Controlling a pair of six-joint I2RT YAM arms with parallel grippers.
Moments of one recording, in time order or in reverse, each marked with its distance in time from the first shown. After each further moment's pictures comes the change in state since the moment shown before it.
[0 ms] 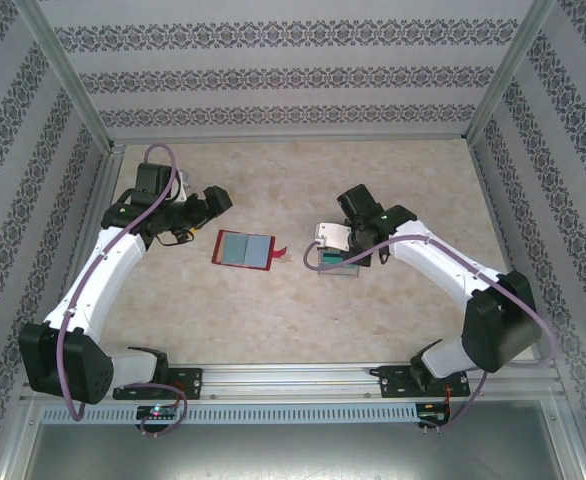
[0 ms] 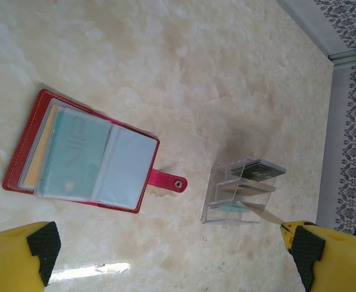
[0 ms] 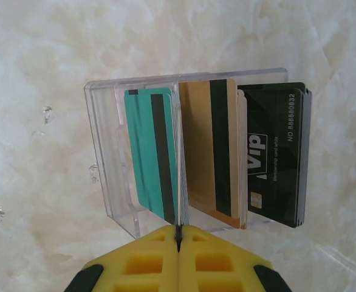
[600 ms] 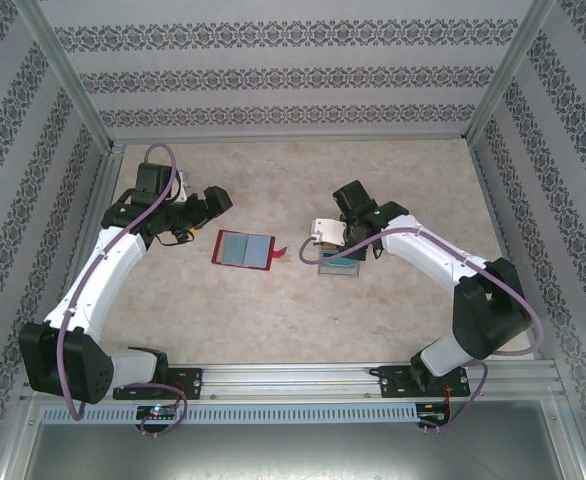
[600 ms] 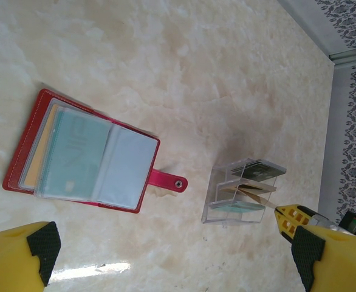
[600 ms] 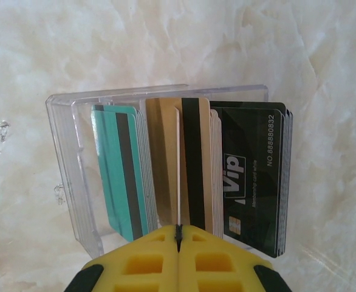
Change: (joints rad) left arm 0.000 0.003 0.000 0.000 0.000 0.000; right arm -0.011 0.079 0.028 0.066 0.010 -0.022
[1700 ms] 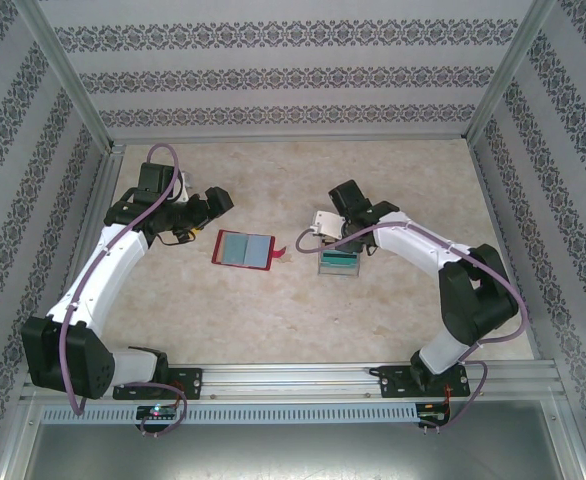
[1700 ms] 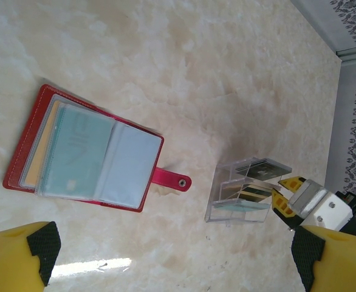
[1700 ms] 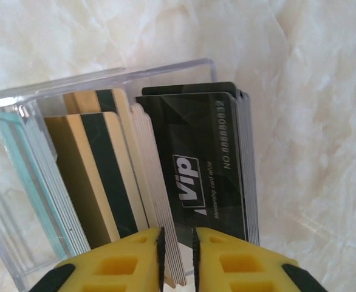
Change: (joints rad) left arm 0.000 0.023 0.000 0.000 0.004 0.002; right arm -0.013 0.085 0.002 0.112 0.123 0.103
